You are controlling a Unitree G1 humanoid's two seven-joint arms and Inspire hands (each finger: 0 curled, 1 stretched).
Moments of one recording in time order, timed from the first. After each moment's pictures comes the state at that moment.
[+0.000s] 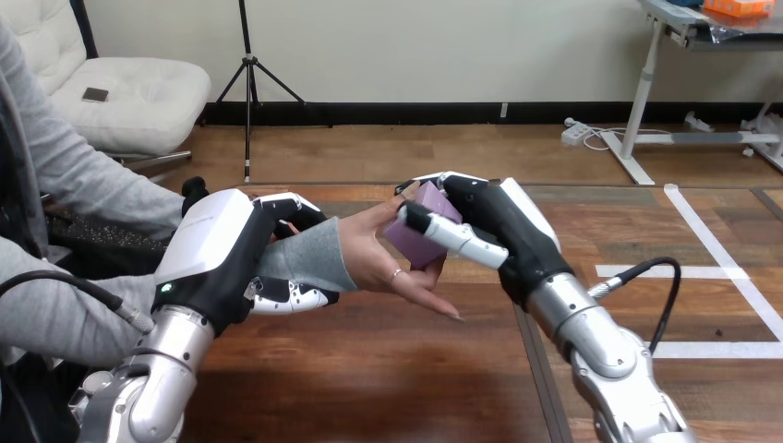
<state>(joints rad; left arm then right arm) -0.13 0.41 -0.12 0.15 0.60 -0.23 0.05 -0.41 -0.15 0.09 0.54 -0.09 -0.25 0.21</state>
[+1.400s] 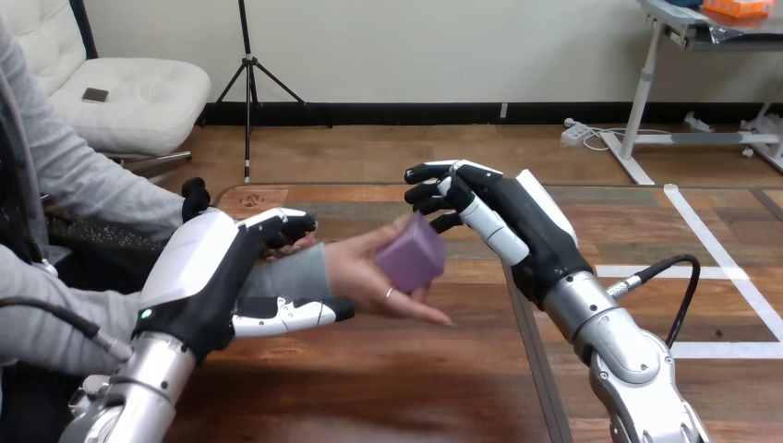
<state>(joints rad) -0.02 0.46 -0.10 0.07 0.52 -0.24 0.02 -0.35 -0.17 0.07 0.41 -0.05 -0.25 0.27</state>
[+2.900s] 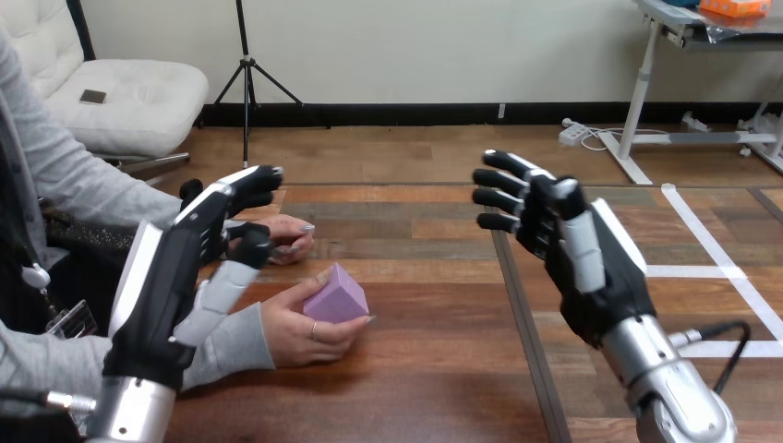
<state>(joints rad) 0.14 0.30 0.01 0.04 -0.01 -0.53 -0.05 -0.12 -0.17 -0.04 0.23 0.20 -0.26 0.33</state>
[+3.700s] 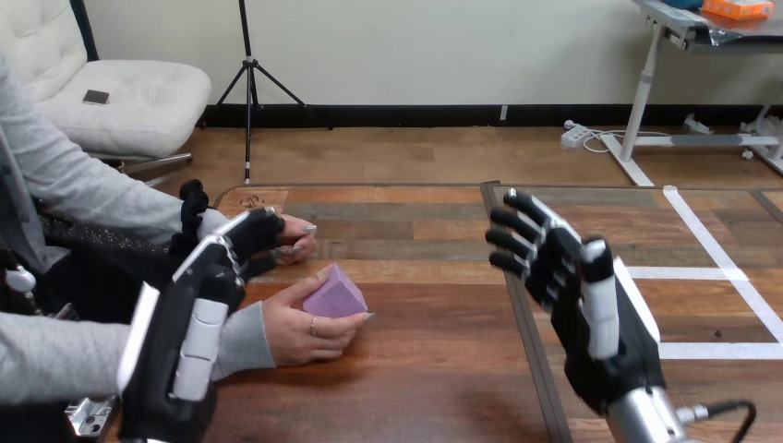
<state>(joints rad) 0.29 0.17 0.00 0.01 -0.17 -0.55 -0.18 0.09 -0.10 -0.04 0.15 0.23 -0.33 0.35</state>
